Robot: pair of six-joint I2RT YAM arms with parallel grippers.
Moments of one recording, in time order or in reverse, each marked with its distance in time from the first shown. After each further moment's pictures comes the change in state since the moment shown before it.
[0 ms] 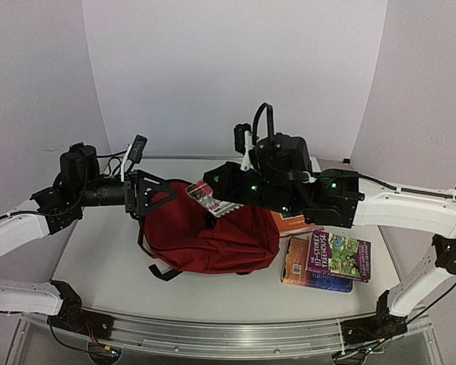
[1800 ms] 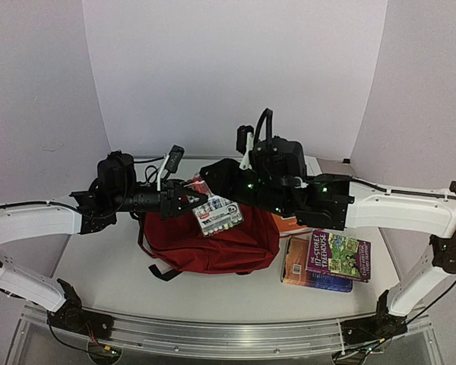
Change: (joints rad) left arm -0.152 0.272 0.004 0.300 -0.065 0.020; right arm -0.029 0.025 -0.039 0.118 0.023 0.094
